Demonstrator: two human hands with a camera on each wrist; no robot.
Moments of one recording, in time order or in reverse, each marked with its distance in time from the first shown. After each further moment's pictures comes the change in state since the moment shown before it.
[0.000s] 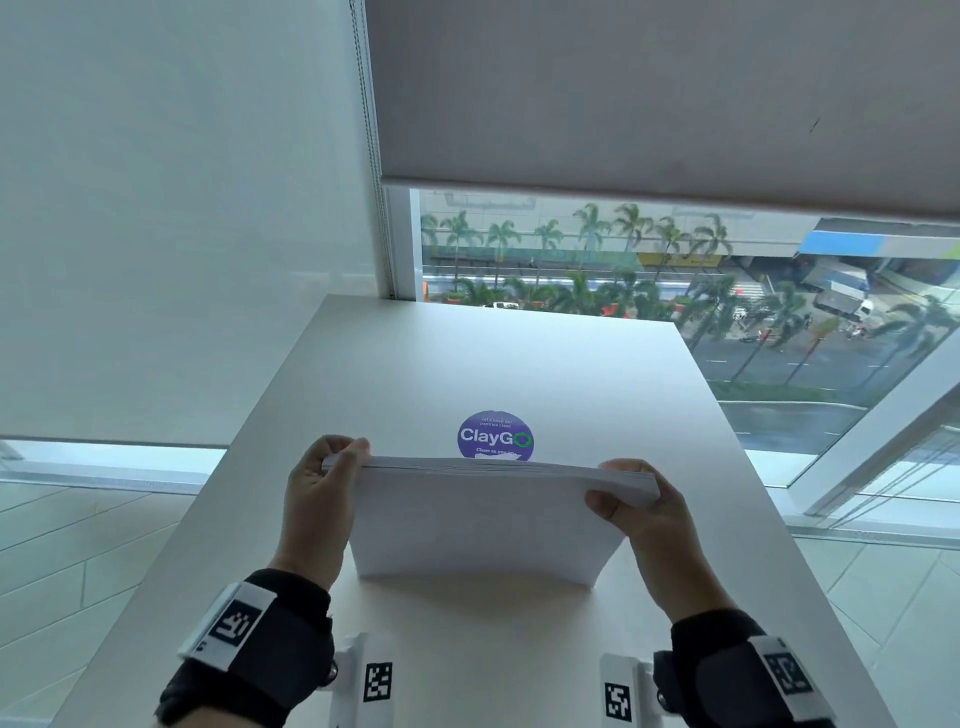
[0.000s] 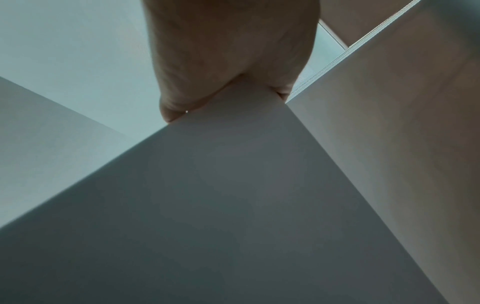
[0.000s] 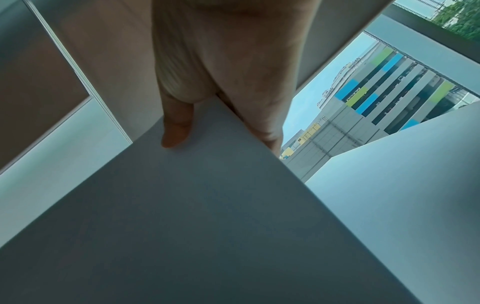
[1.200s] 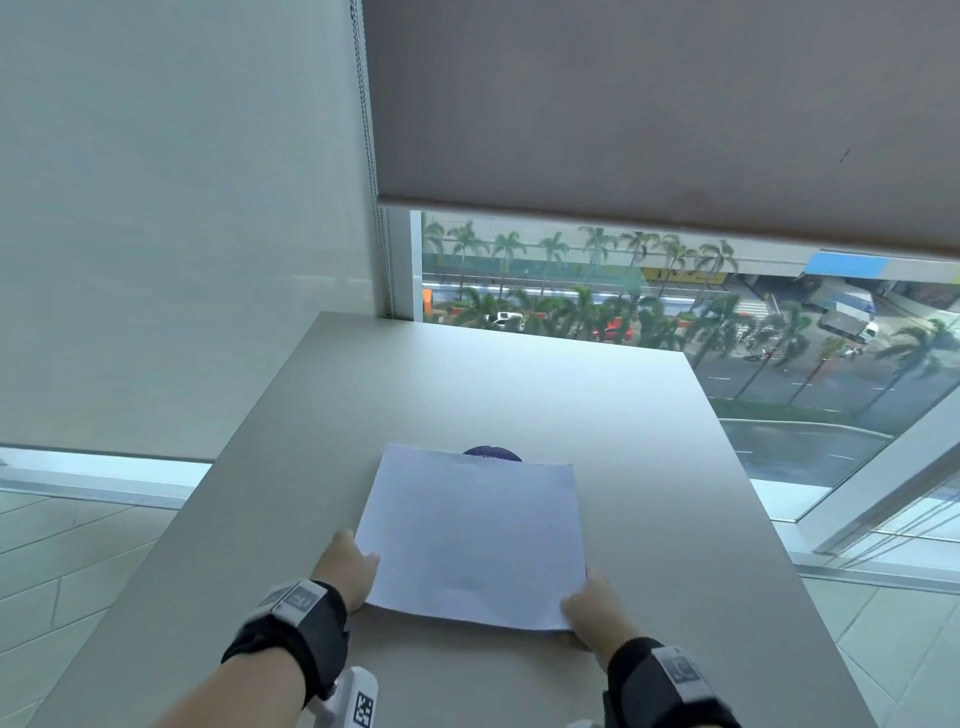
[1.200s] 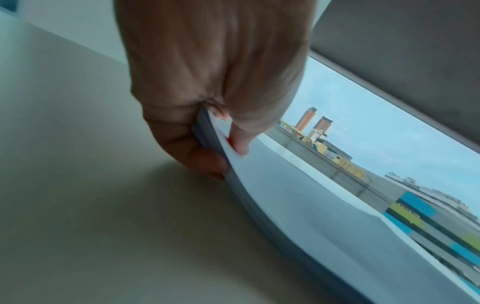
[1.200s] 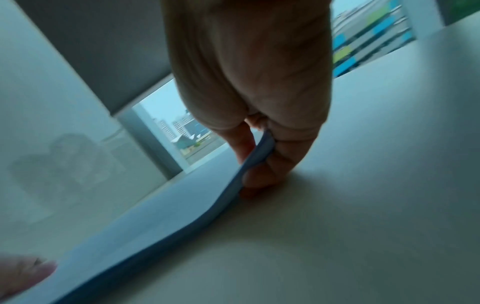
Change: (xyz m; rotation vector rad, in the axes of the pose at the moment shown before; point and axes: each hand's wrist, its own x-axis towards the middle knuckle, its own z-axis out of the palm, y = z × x) left_hand 0.060 -0.114 0.010 0.838 -0.248 -0.475; right_hand 0.054 0.111 0.016 -0.538 -0.062 0.643
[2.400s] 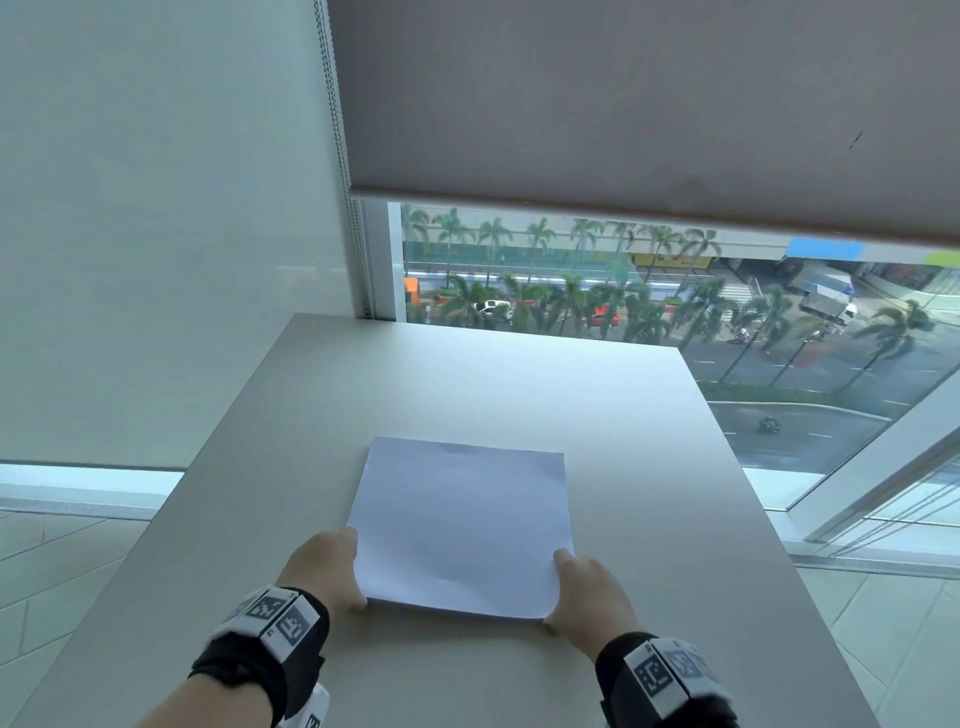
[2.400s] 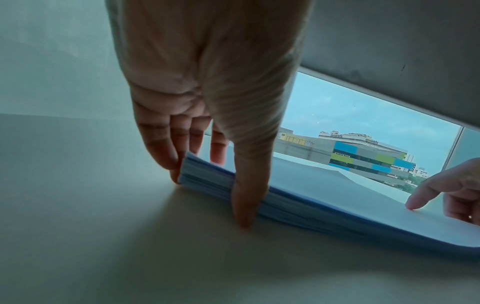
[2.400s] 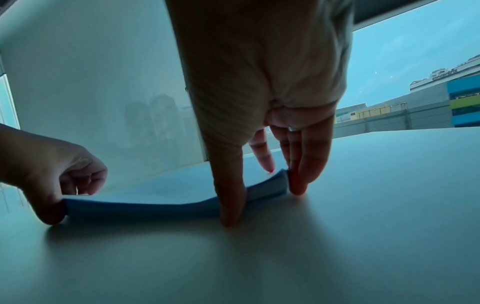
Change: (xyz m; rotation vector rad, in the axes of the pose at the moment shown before) left_hand 0.021 0.028 -0.018 0.739 -0.036 0.238; right_hand 0.001 -0.044 -0.014 -0.870 0.061 -0.337
